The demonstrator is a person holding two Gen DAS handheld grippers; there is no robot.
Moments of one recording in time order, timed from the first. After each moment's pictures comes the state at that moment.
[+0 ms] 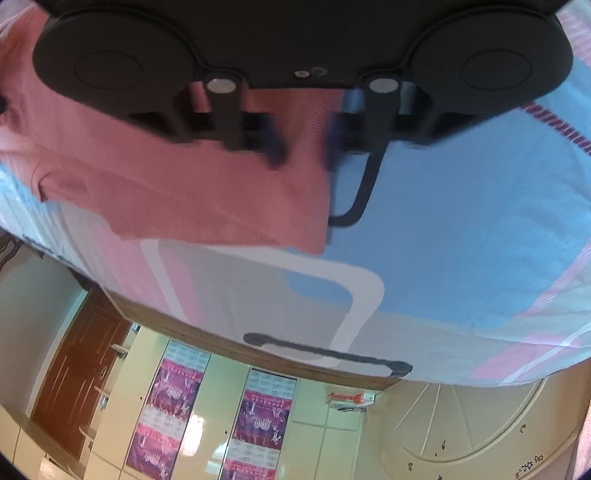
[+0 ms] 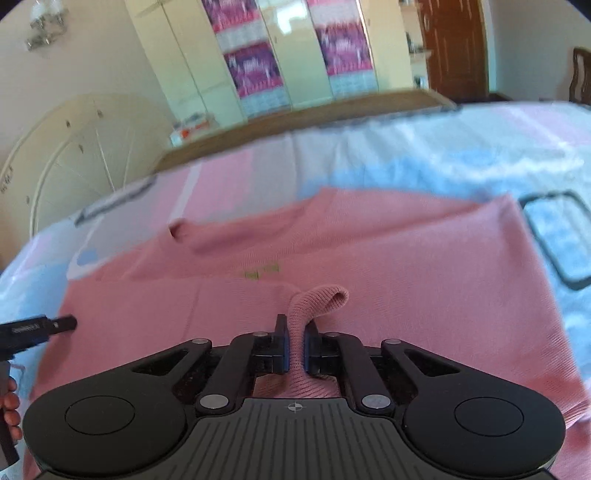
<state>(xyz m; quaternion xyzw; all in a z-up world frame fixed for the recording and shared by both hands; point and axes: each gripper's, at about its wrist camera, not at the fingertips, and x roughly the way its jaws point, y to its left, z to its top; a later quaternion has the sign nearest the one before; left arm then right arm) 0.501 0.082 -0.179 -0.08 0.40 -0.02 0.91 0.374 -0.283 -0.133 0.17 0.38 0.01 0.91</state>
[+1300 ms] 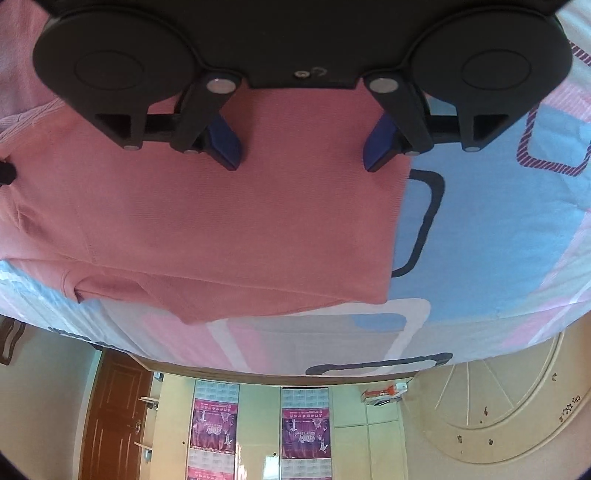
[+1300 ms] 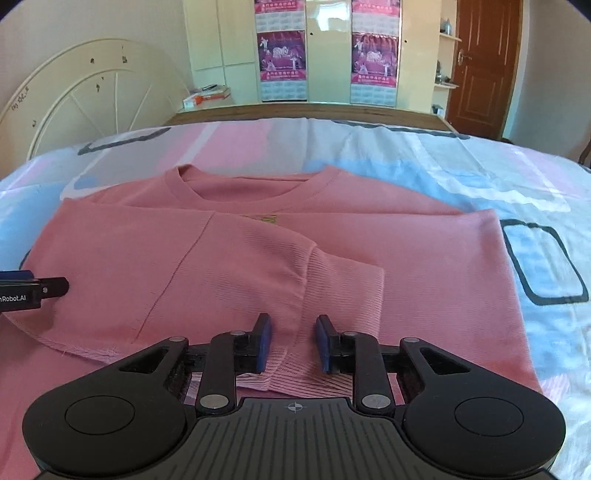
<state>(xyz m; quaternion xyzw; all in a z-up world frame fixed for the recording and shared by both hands) 0.435 0.024 -0.183 0.04 0.41 -0.05 0.91 0.346 -0.263 -0.150 0.04 0.41 0.02 0.91</state>
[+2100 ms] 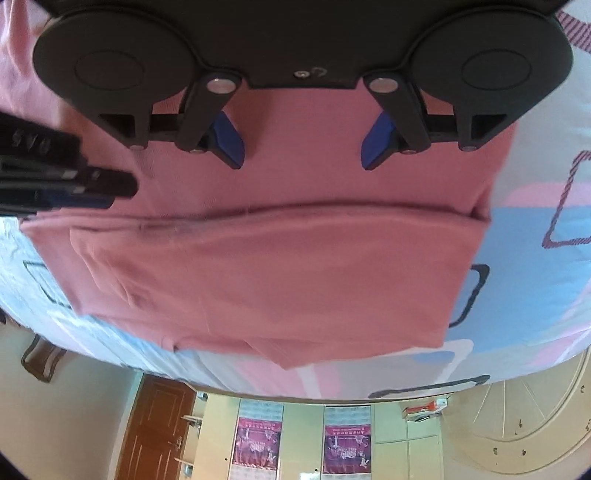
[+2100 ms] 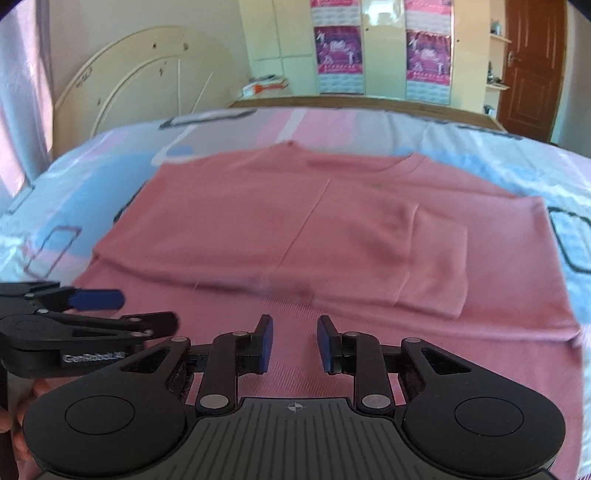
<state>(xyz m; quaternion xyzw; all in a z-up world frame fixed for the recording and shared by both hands) 0.341 -0.016 -0.174 0.03 0.44 -0.12 0.89 0.283 -0.200 -0.132 0.04 0.43 0.11 0.90</state>
